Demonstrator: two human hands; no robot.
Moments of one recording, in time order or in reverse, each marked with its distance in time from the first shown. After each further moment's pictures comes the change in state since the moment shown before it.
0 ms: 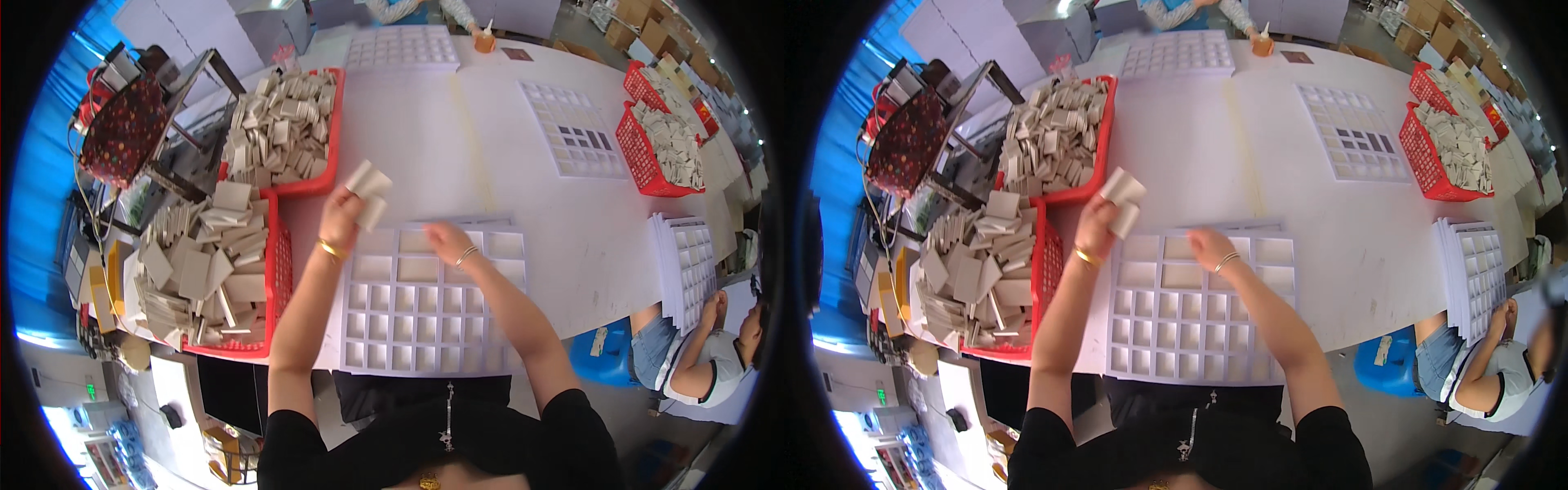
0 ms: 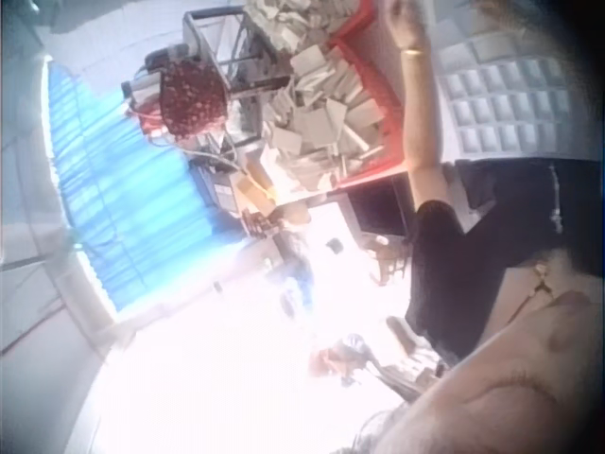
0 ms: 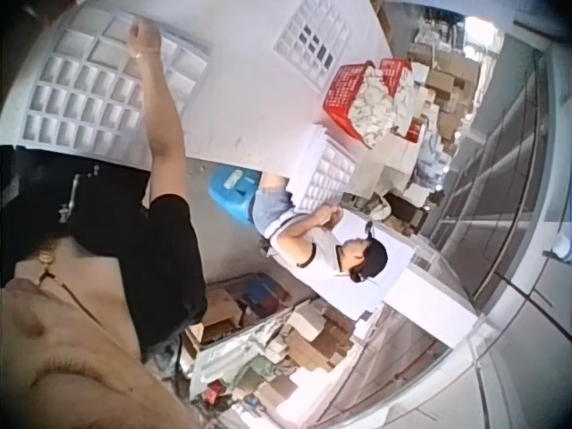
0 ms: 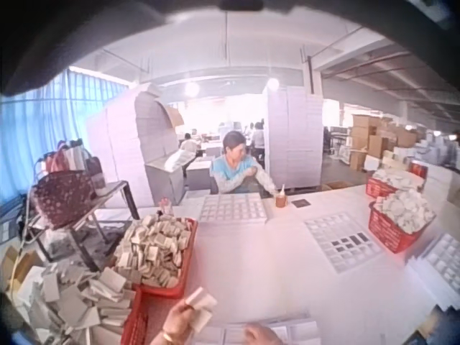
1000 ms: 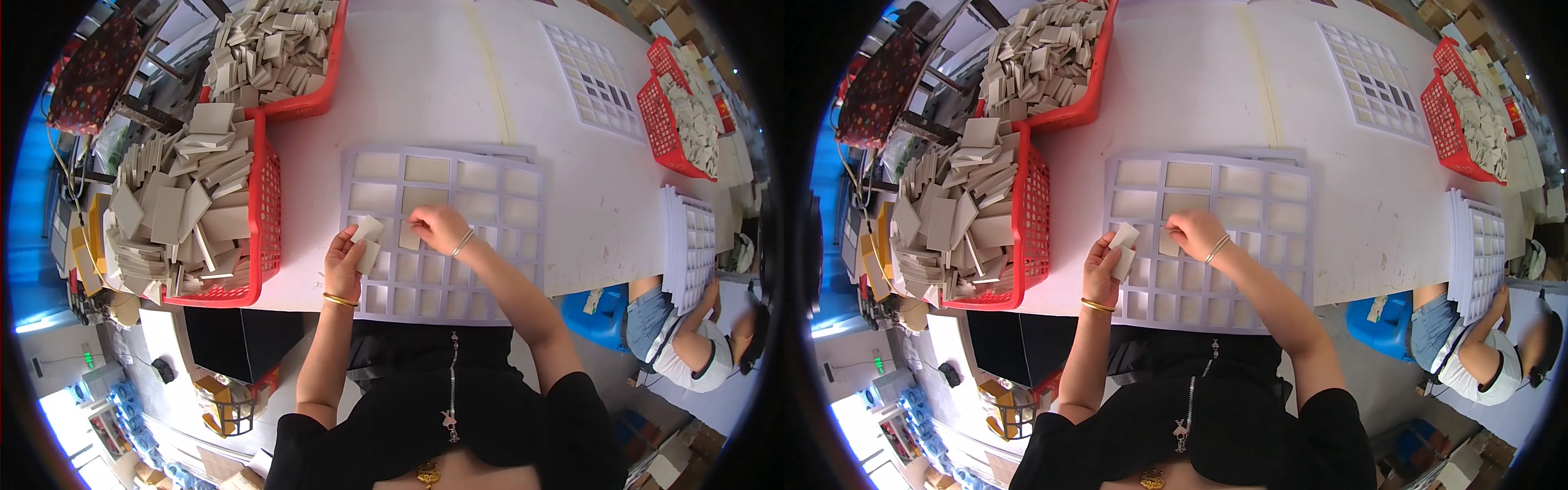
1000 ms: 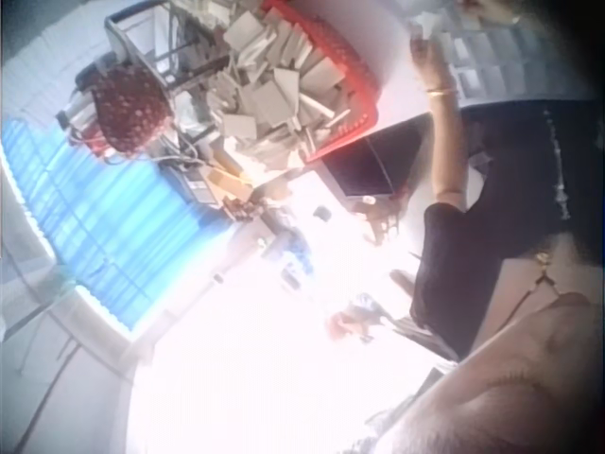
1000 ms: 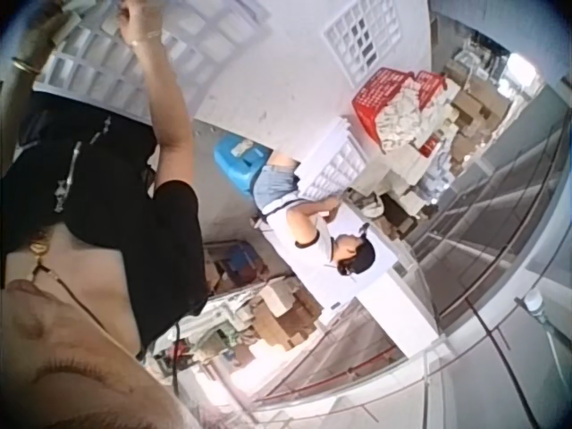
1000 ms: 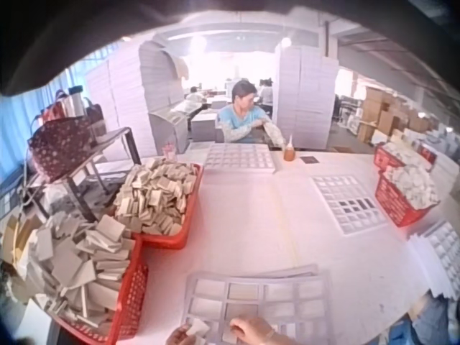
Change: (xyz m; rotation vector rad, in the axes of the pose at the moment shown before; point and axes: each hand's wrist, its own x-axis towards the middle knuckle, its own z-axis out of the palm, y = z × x) left_hand -0.187 -0.094 -0.033 -0.128 0.361 -0.192; right_hand -0.074 -0.034 0.055 -0.039 -0.072 -0.332
